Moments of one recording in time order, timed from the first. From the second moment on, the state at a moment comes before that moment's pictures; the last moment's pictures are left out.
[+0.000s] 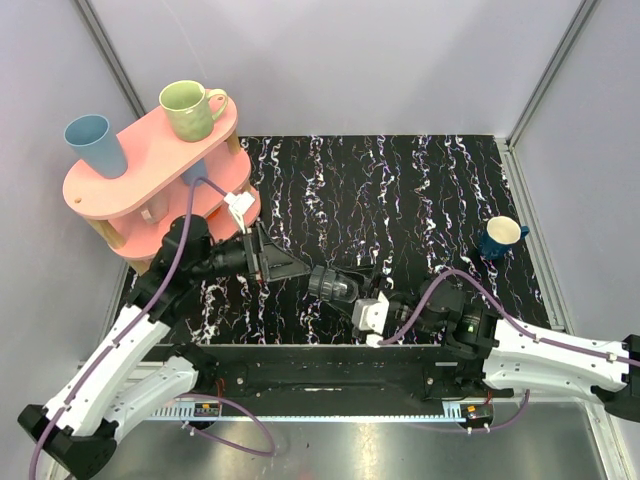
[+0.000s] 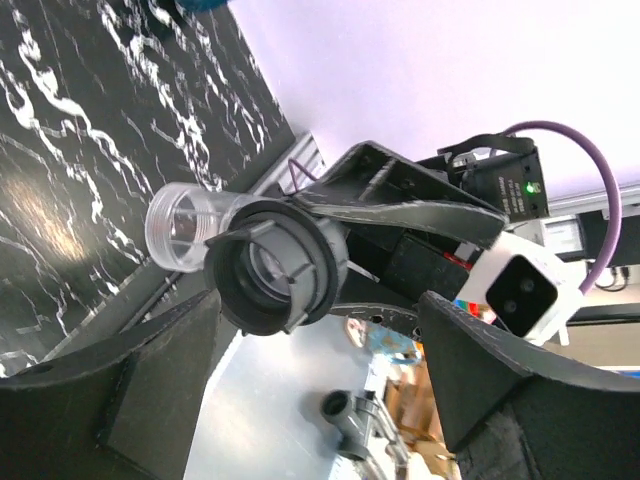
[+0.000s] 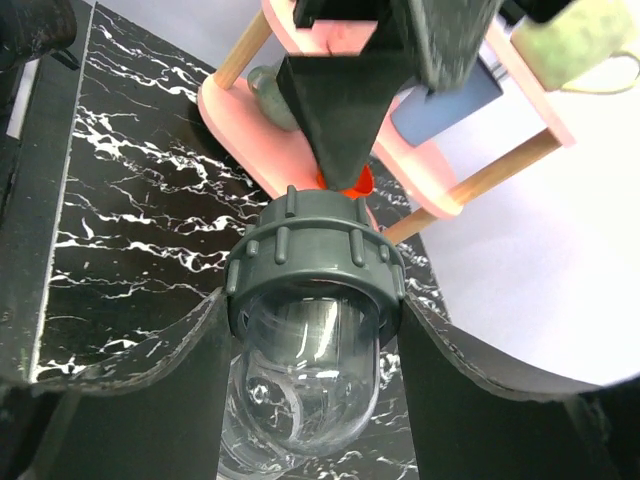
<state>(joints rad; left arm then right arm) -0.53 0.76 0.88 -0.33 0.72 -0.90 1.19 0.78 0.59 0.20 -0.08 -0.70</state>
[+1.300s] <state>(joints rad) -0.52 0.74 0.59 0.10 0.73 -1.44 1.31 0.87 0.59 0.43 0.09 -0.73</state>
